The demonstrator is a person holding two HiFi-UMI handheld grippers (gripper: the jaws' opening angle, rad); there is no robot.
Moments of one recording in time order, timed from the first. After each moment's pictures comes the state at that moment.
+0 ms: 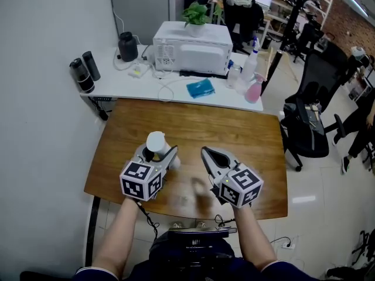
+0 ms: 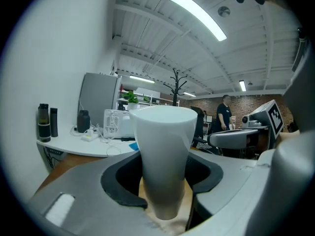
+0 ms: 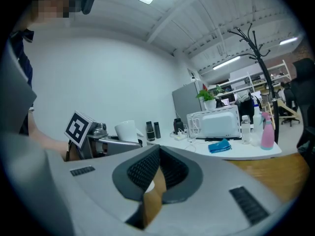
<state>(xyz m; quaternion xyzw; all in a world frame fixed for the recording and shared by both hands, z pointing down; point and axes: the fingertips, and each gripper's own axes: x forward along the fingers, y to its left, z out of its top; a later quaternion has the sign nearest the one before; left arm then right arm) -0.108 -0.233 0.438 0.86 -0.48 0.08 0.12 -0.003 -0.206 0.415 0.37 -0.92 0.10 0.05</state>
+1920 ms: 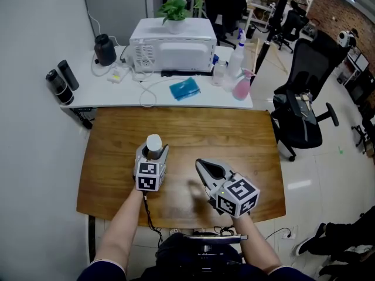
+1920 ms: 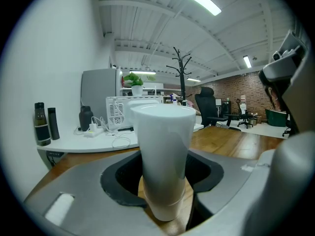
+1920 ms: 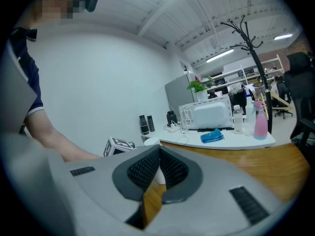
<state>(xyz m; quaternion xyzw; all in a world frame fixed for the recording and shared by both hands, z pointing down) -0.104 -0.342 0.568 0.83 -0.53 0.16 0.07 0.016 -0.224 0.448 0.39 -0.91 0.14 0.08</state>
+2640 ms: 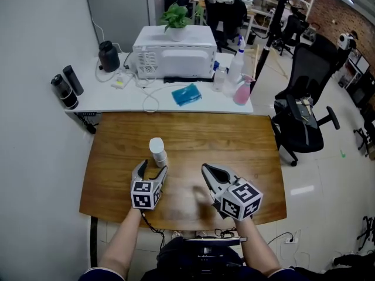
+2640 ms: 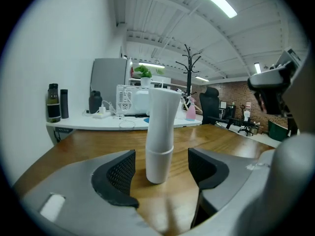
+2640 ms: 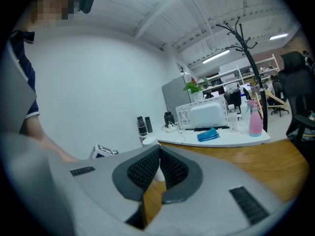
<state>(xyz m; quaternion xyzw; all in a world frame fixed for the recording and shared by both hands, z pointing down) -0.128 -0.277 0.594 0.82 -0.54 0.15 0.15 0.033 -0.214 0.452 0.40 -0.90 0.15 0.07</state>
